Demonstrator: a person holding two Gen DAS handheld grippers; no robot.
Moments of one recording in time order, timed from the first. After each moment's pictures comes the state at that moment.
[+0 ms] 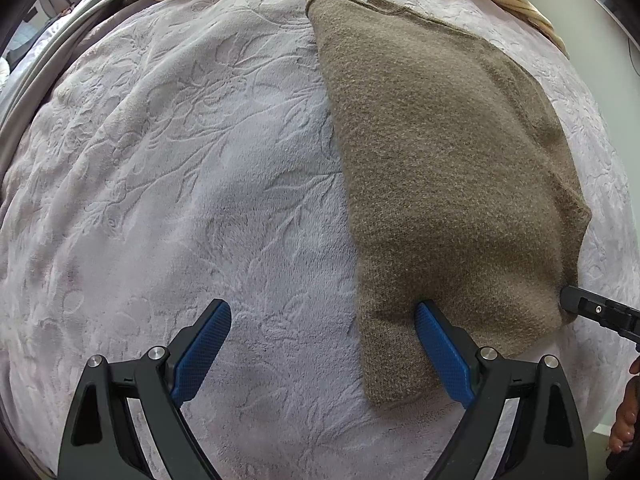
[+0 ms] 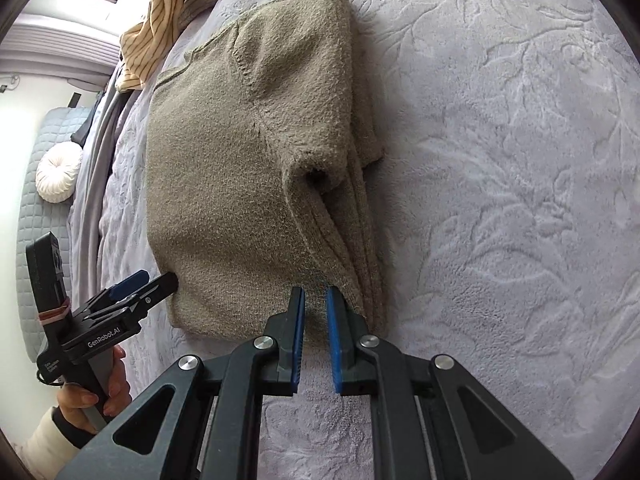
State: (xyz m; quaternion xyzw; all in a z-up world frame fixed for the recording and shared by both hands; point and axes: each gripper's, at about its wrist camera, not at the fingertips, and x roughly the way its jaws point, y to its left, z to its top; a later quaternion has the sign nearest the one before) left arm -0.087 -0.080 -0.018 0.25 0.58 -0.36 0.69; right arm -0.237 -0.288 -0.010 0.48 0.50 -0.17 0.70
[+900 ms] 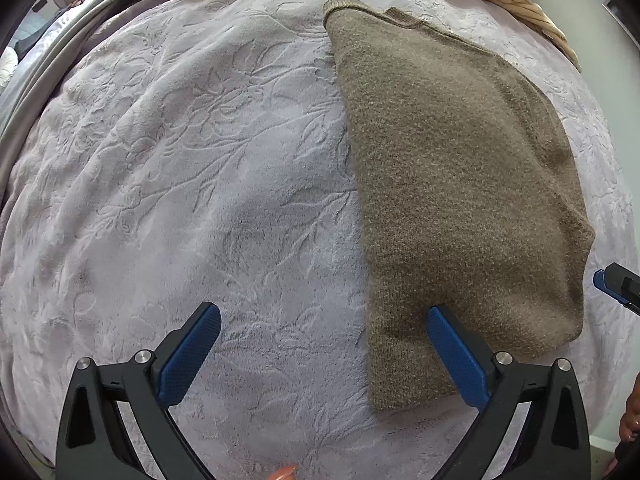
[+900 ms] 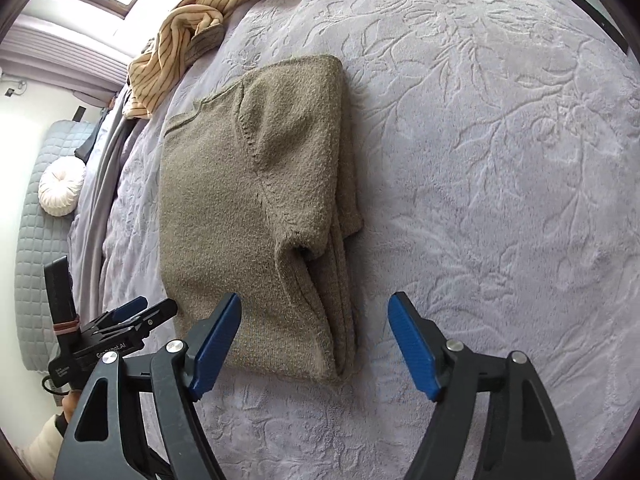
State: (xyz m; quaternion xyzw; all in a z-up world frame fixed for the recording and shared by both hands) left arm -0.069 -0.081 -0.015 0.25 0.59 -0.34 0.69; right arm -0.244 -0.320 0.022 0.46 0.47 -0.19 0.72
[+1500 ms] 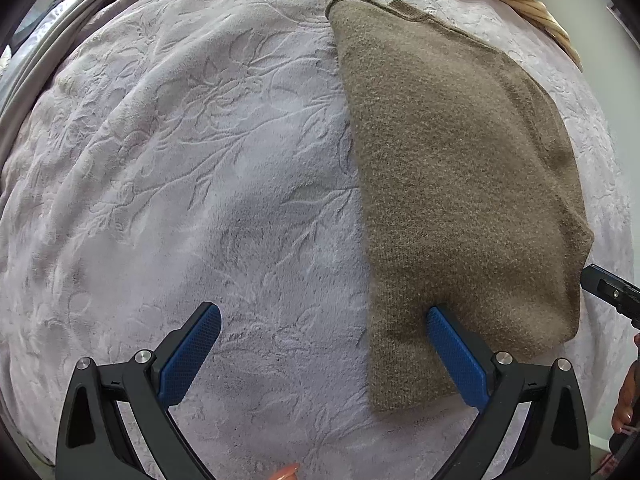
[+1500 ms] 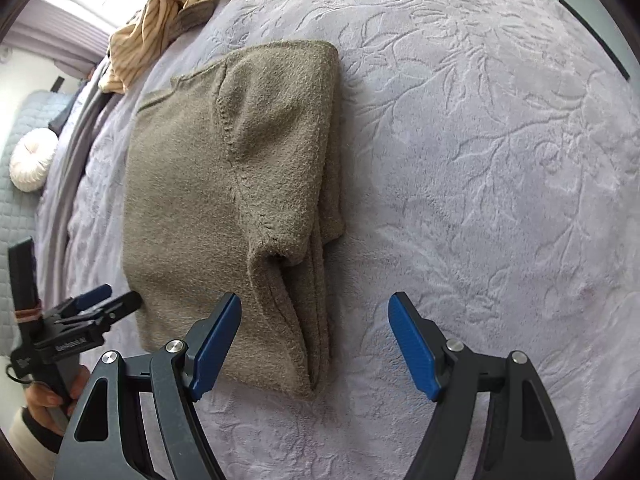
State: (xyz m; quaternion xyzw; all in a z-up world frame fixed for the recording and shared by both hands) left arm -0.048 -0.087 -0.023 0.24 0.61 -0.34 0.67; right arm -0.223 -0.319 0.015 0.40 0.54 -0.22 0.71
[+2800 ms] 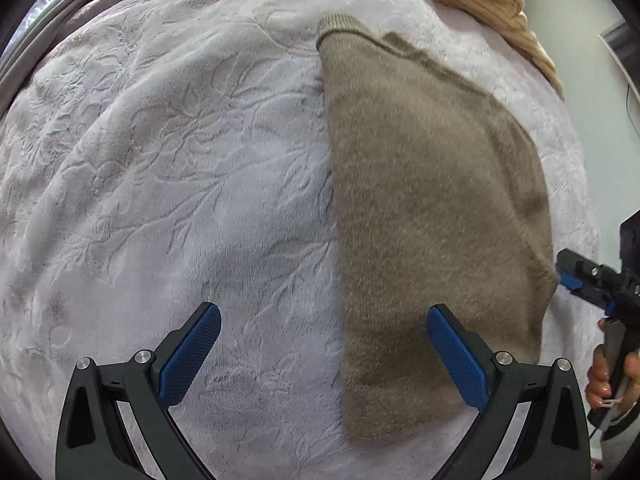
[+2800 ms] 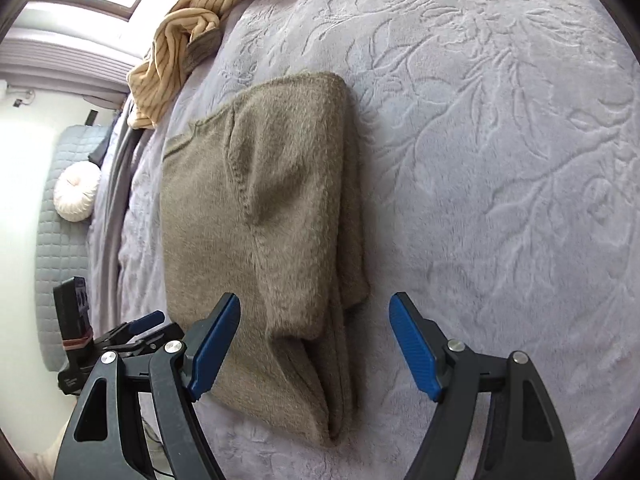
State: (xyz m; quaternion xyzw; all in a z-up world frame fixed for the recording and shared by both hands) left arm -0.025 -0.115 -0.019 0.17 0.62 -0.38 0.66; right arm -0.213 -0.372 -0.005 0.50 0.46 -0.15 0.72
